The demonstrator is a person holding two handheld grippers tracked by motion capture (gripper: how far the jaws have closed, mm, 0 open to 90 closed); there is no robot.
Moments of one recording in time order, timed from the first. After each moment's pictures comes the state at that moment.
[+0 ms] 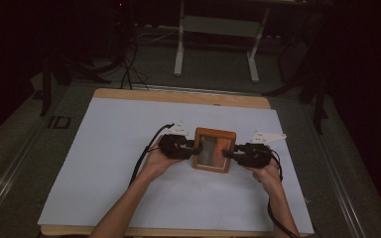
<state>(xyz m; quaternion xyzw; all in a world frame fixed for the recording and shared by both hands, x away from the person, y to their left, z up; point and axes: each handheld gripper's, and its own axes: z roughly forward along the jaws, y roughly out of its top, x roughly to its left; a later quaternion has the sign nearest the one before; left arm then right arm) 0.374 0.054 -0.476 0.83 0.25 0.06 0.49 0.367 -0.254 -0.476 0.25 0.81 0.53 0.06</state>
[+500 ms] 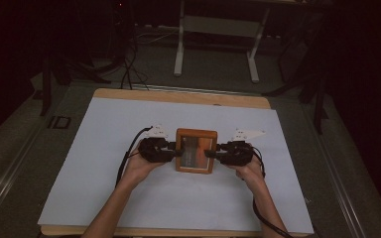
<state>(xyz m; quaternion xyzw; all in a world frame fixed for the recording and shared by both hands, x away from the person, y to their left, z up) 0.356 0.101 -0.476 0.82 0.29 0.07 0.49 0.373 -0.206 -0.479 0.24 0.81 0.54 0.03</state>
